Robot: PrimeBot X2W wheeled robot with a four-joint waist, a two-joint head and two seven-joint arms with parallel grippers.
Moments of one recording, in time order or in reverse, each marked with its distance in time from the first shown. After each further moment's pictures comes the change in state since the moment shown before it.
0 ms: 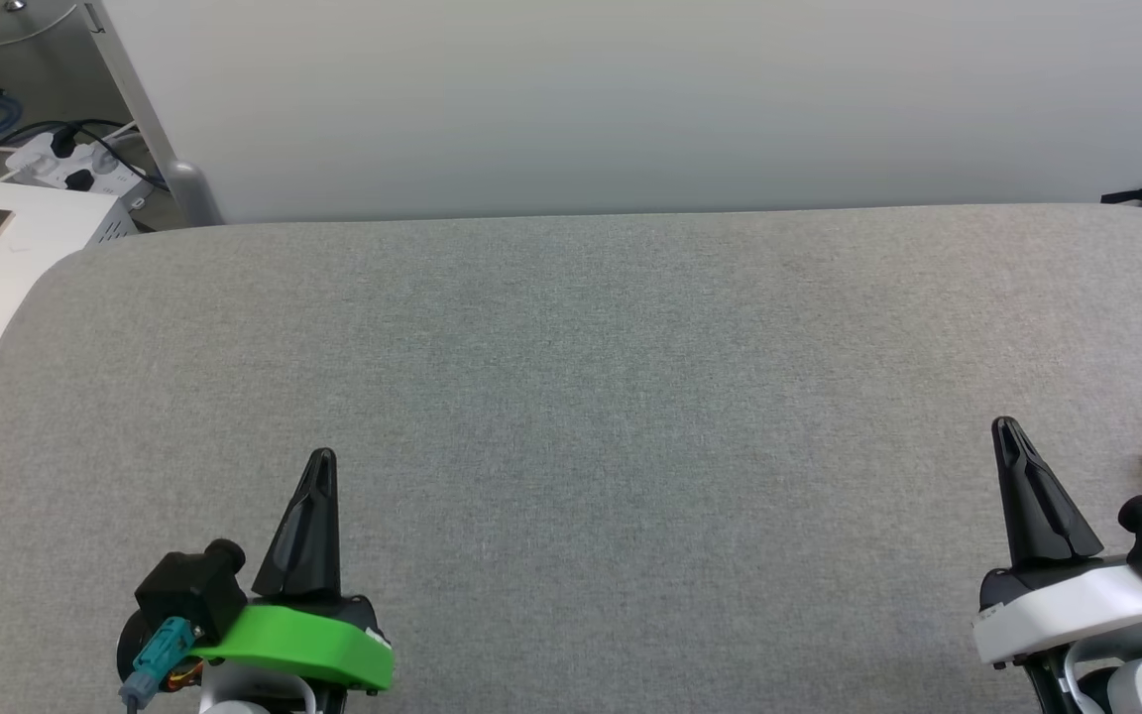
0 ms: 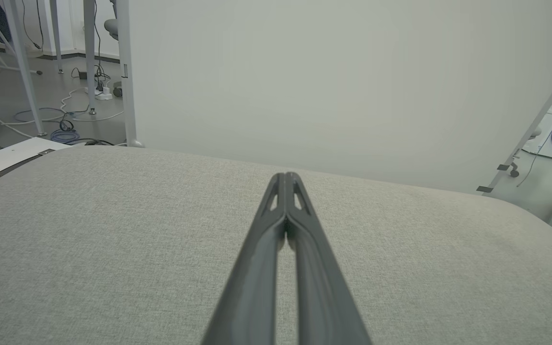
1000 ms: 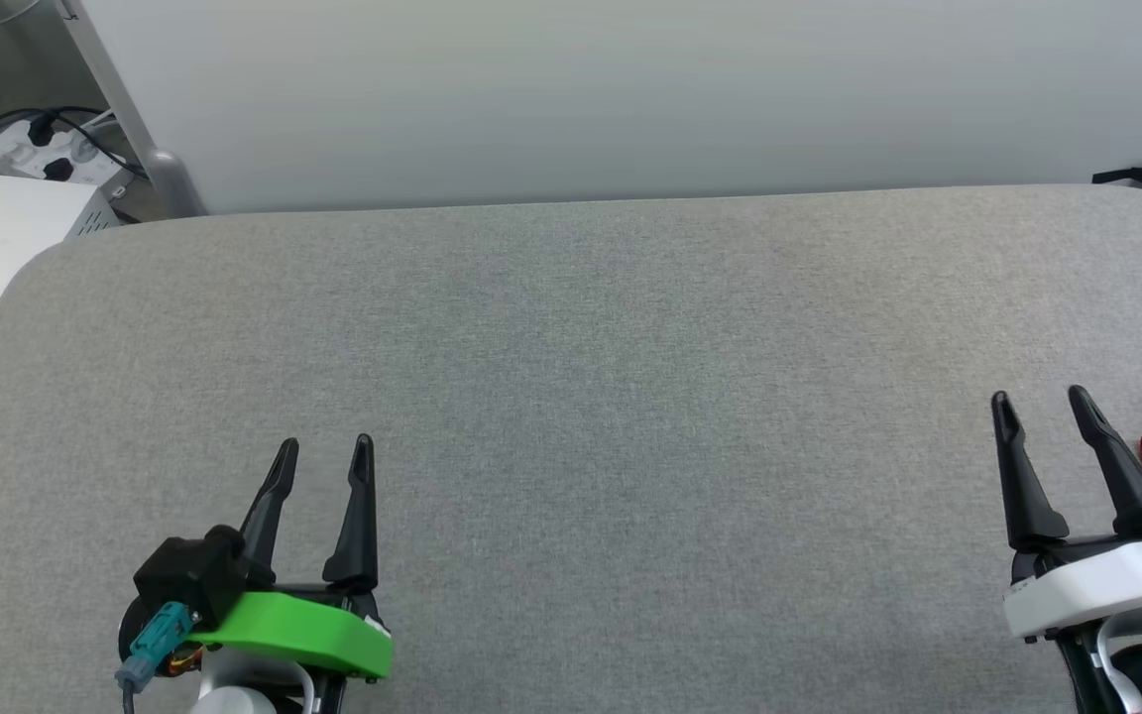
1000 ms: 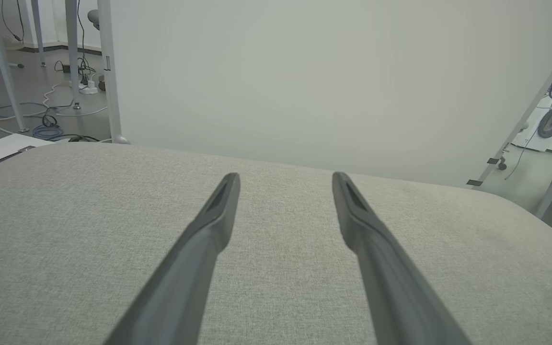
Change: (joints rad) left arm -0.027 0.041 -0.047 0.011 -0.052 0.019 -0.002; right arm -0.023 -0.030 -0.035 -0.036 -0.010 0.000 0.044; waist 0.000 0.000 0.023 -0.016
